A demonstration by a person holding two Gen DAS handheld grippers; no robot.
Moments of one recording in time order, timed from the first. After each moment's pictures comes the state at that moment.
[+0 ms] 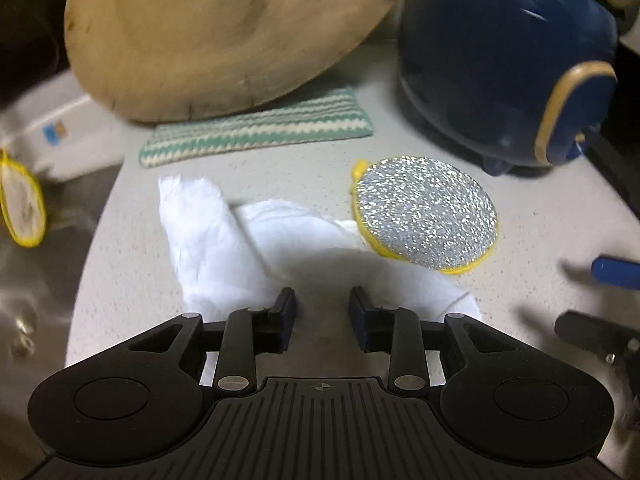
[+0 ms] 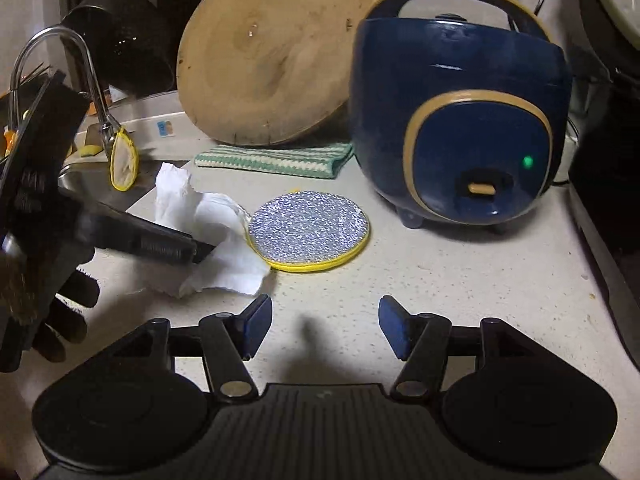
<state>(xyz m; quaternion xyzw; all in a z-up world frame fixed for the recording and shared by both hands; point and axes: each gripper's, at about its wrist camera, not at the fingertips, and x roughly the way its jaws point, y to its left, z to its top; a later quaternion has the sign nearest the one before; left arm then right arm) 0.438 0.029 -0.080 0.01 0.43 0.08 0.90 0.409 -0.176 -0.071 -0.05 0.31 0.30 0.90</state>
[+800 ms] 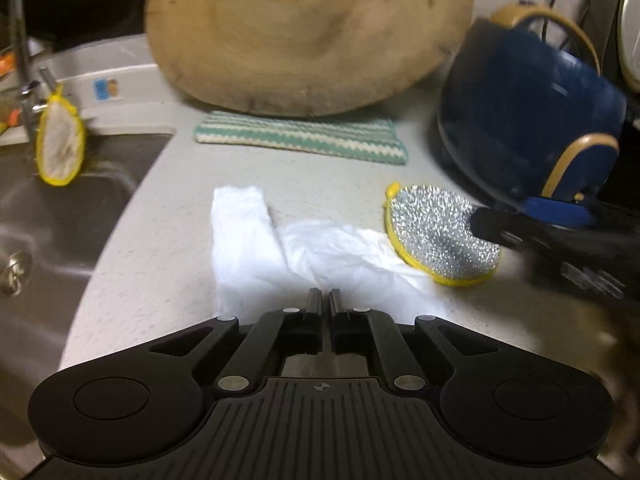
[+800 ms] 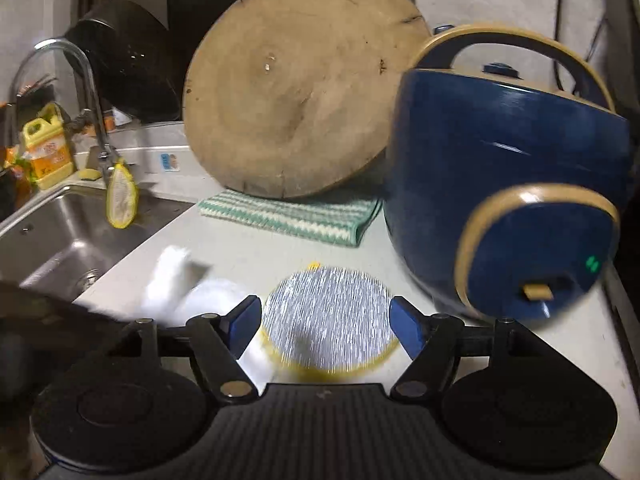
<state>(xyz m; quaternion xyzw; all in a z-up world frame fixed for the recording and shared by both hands) 0.389 0.057 -0.069 -0.10 0.37 0.11 0.91 0.458 -0.111 -0.057 -0.06 0.27 0.31 0.91</state>
